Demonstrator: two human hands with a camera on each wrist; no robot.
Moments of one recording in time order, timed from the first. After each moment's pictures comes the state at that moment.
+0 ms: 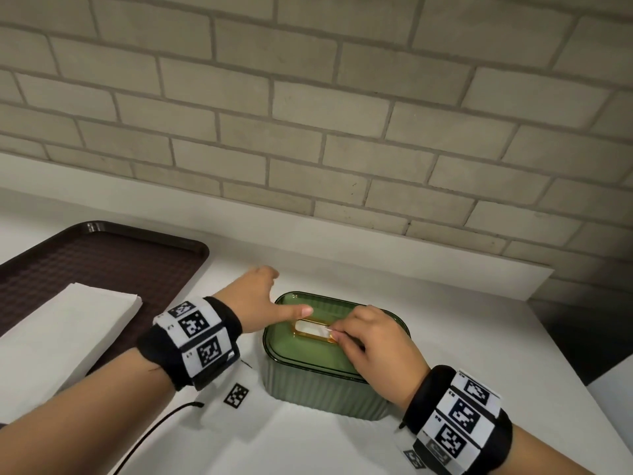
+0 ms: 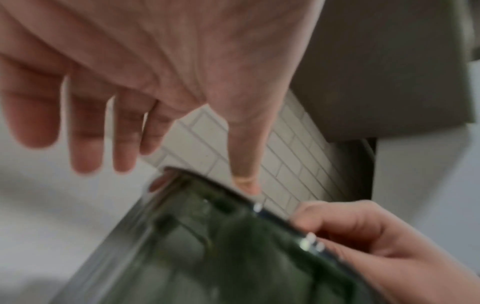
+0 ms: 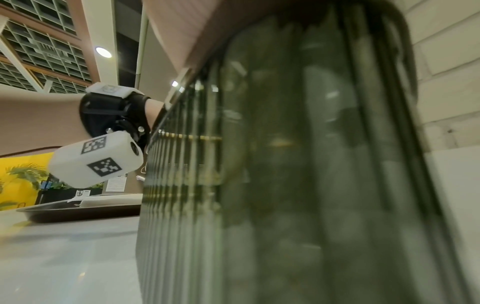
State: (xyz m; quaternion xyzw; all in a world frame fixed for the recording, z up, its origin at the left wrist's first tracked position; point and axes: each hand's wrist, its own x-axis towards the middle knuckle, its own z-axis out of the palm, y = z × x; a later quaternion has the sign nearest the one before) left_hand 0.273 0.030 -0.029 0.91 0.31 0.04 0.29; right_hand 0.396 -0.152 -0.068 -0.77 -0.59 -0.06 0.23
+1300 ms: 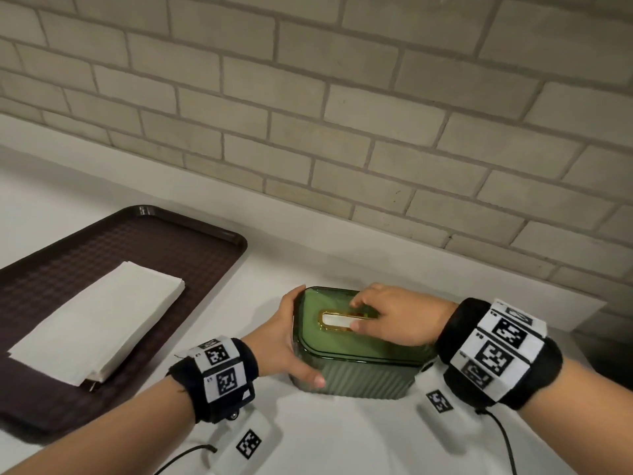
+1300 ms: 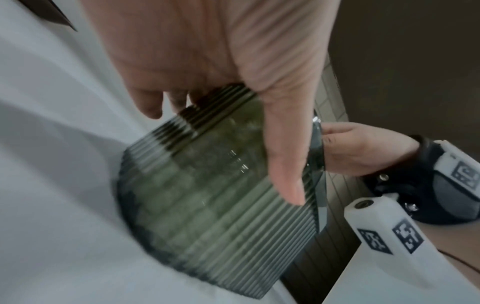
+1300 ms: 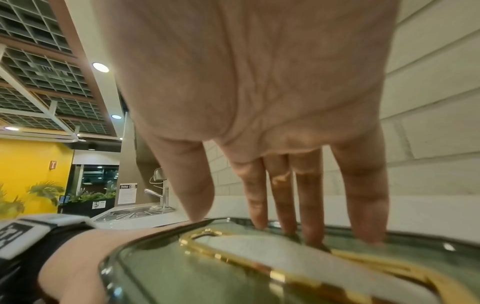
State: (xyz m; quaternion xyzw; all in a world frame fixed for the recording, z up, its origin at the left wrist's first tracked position) left_hand 0.239 0.028 -0.099 0.76 0.18 0.07 0.62; right_hand 0.395 -0.095 0.017 -0.79 -0.57 0.20 -0.09
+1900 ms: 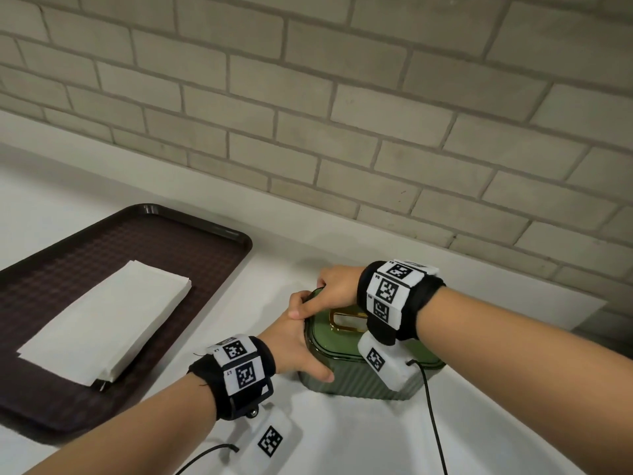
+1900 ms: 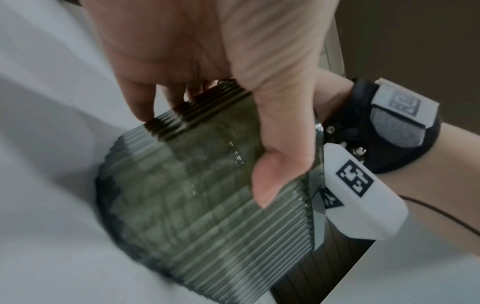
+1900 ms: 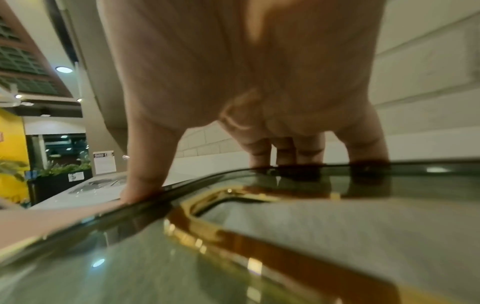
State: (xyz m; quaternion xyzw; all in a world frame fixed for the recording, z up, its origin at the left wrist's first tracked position) left_hand 0.248 0.025 -0.098 0.77 0.22 0.11 0.59; right_hand 0.366 -0.006 0.004 -0.80 -0.52 0.26 -0.11
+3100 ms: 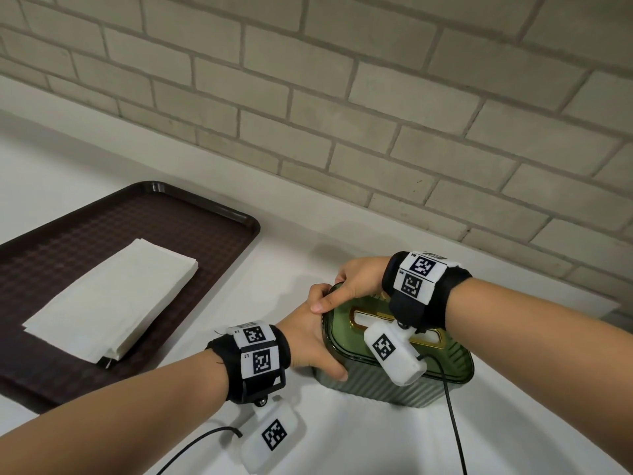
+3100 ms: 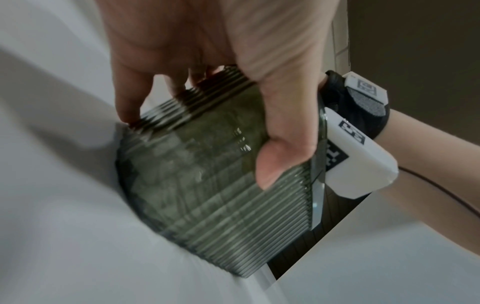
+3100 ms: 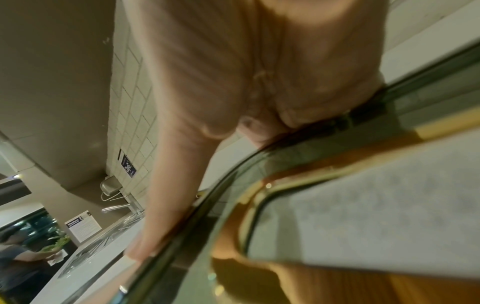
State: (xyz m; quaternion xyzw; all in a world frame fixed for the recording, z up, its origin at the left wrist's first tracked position) left_hand 0.252 0.016 -0.099 0.77 0.19 0.07 0.60; right_hand 0.390 -0.005 -0.007 -0.79 -0.49 0.36 -0.09
